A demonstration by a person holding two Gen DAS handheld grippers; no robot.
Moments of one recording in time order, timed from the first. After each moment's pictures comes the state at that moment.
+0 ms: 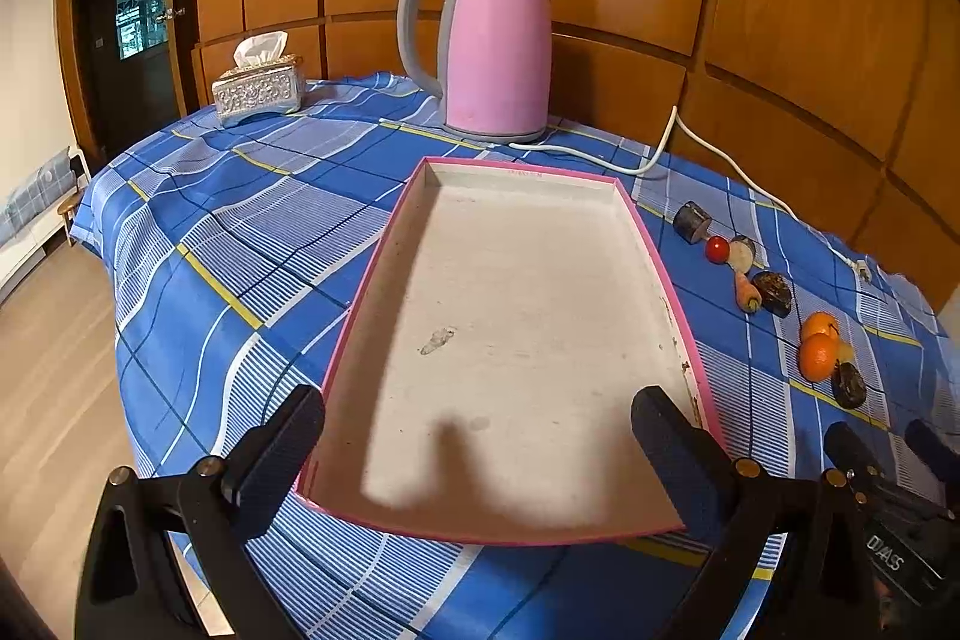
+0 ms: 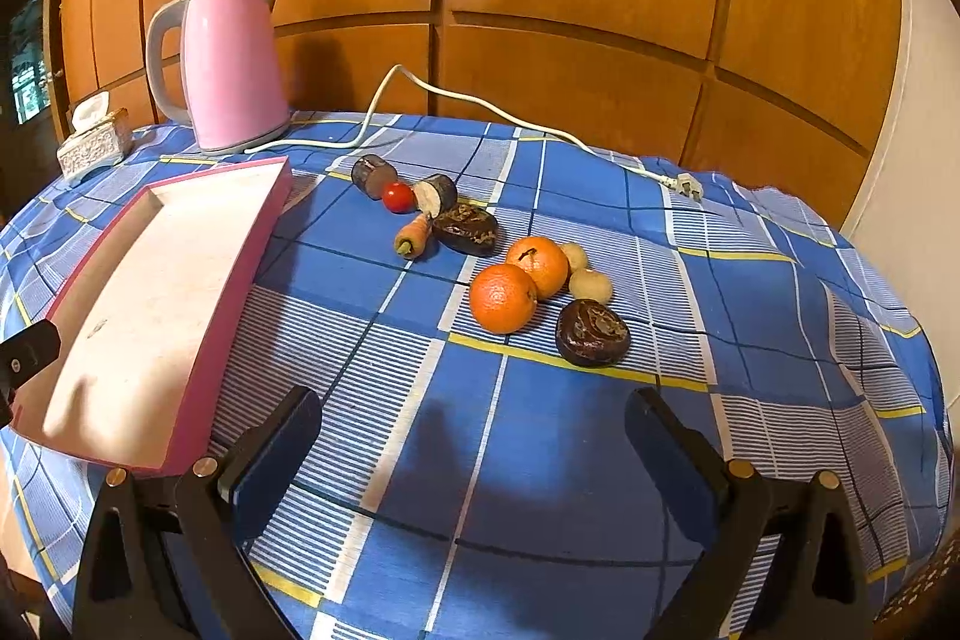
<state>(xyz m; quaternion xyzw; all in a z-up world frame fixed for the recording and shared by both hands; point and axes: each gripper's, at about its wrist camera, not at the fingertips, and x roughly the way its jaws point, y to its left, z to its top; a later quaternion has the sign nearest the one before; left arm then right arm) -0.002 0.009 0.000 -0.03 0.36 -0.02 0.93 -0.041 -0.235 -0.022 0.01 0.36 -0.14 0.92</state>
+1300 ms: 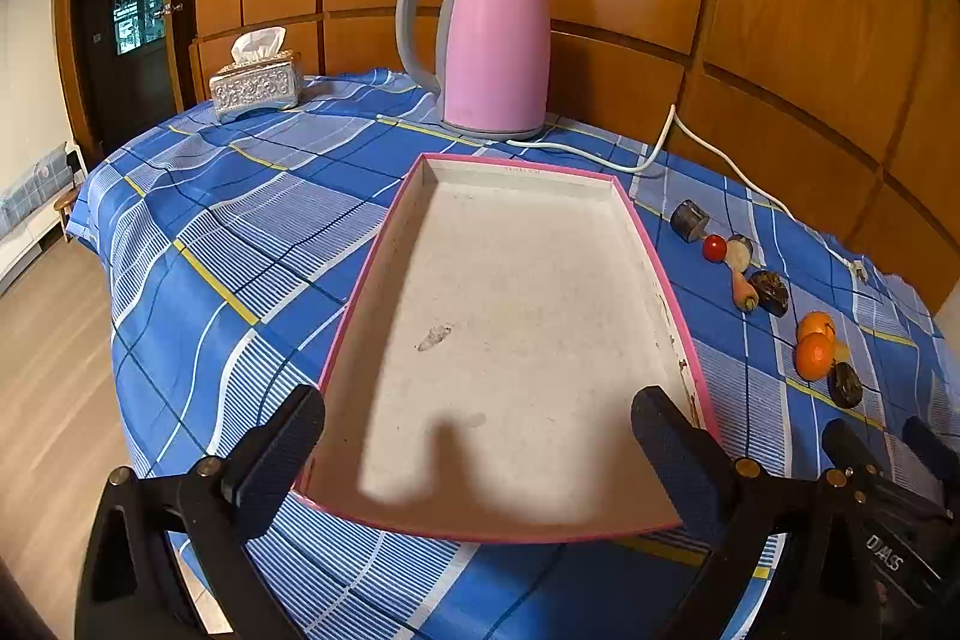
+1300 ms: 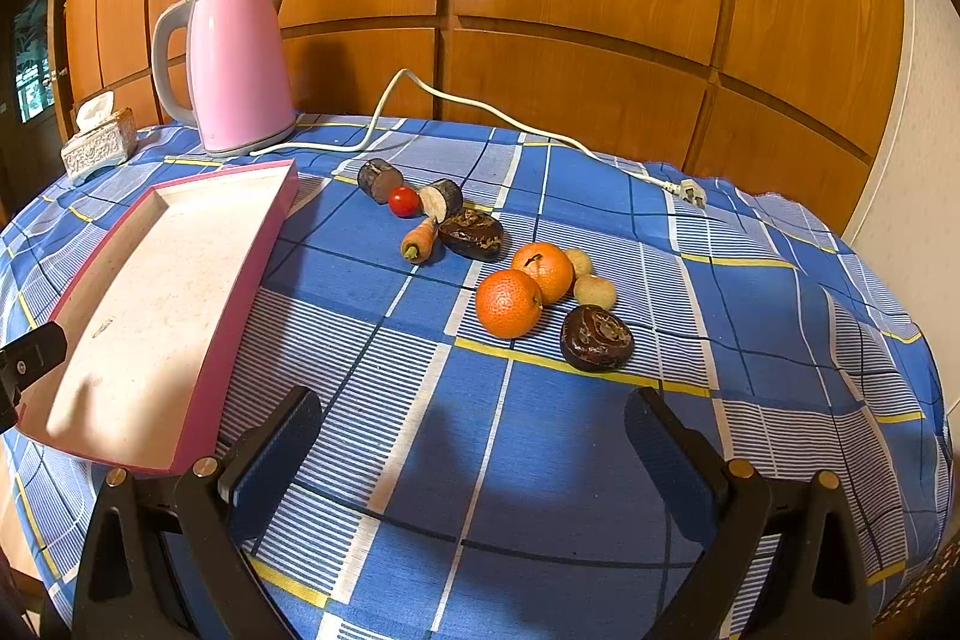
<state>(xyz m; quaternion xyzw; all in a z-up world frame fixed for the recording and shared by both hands) -0.001 0.009 -0.001 -0.04 0.37 -0.02 0.93 -0.041 -0.231 -0.020 0.01 0.36 -0.13 0.92</state>
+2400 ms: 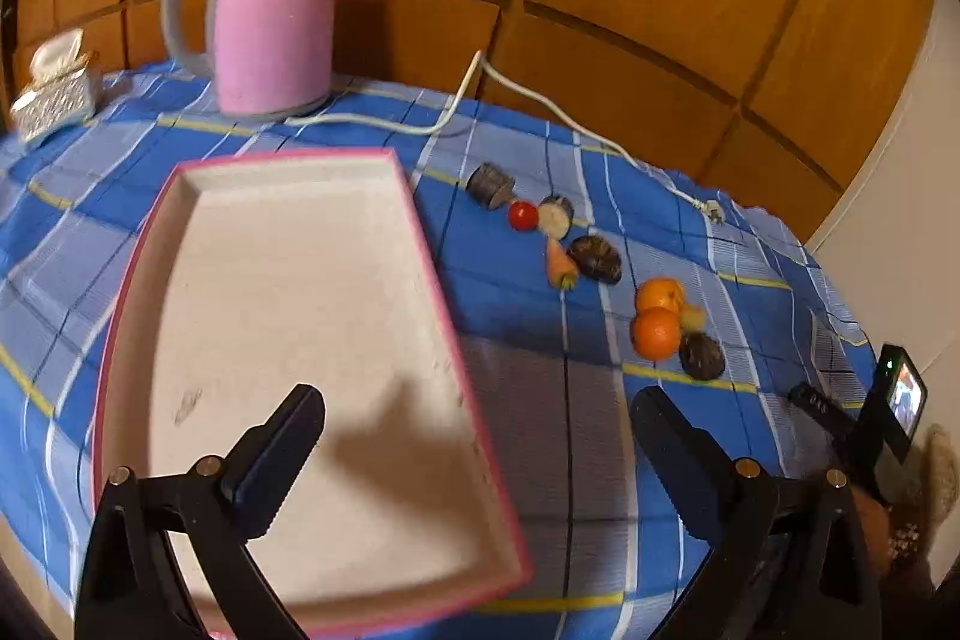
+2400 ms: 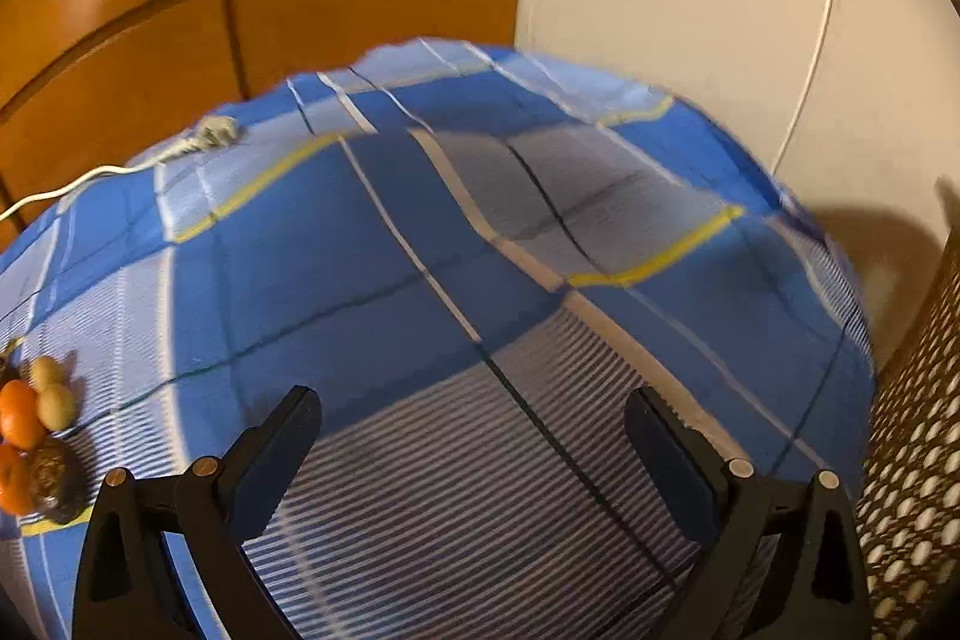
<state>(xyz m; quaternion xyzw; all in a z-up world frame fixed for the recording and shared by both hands) 0.051 -0.071 0.013 -0.03 0.41 -0.23 0.88 -0.088 -0.464 -0.064 0.20 0.37 -0.47 0.77</state>
